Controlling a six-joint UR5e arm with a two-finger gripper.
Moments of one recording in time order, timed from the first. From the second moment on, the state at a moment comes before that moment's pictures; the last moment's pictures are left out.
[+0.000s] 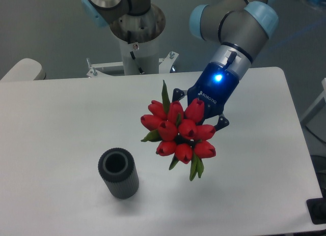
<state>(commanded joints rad) 2.72 -1.83 -1.65 -0.77 0.45 0.95</state>
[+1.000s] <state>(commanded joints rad) 2.66 -1.82 -1.66 -0.76 0.45 0.90</state>
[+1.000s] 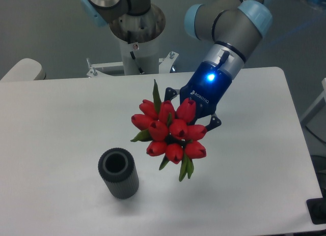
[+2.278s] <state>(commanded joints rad) 2.58 -1.84 -1.63 -0.72 0.24 0.96</state>
